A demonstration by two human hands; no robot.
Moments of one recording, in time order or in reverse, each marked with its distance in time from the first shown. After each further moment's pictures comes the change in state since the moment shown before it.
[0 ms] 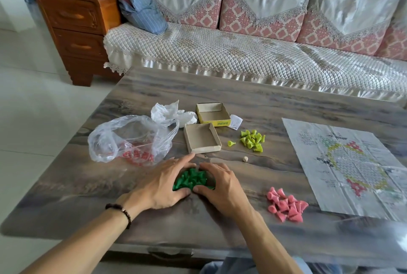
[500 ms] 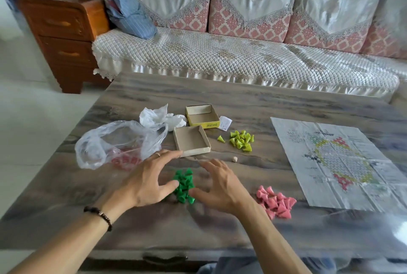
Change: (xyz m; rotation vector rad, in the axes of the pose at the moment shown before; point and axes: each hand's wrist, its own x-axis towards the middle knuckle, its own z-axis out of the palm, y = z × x) left_hand 0.001 0.025 -0.035 -0.048 0.122 -0.012; right_hand -0.003 -0.011 -0.038 -0.068 -0.124 0.038
